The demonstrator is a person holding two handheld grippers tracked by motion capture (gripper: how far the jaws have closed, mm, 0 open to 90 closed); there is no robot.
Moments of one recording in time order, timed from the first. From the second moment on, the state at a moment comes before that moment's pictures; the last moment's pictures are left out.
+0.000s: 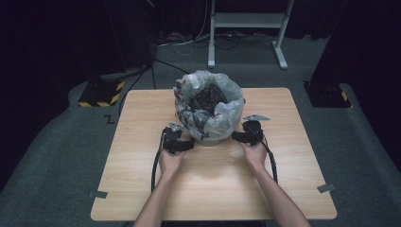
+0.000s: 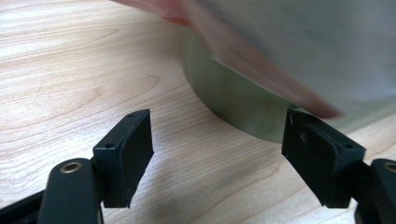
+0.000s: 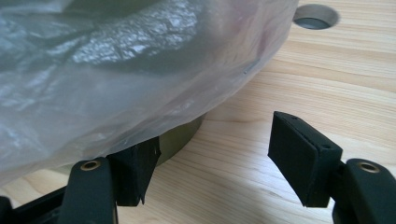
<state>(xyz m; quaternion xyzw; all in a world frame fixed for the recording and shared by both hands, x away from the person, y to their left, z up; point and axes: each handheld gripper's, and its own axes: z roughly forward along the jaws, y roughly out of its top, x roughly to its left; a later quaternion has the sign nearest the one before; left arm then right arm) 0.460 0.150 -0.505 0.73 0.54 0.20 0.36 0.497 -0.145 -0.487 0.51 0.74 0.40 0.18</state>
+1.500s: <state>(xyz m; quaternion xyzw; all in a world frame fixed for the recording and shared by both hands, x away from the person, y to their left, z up) 0.429 0.207 -0.380 0.69 0.54 0.21 0.44 0.489 -0.172 -0.524 0.50 0.76 0.33 0.25</state>
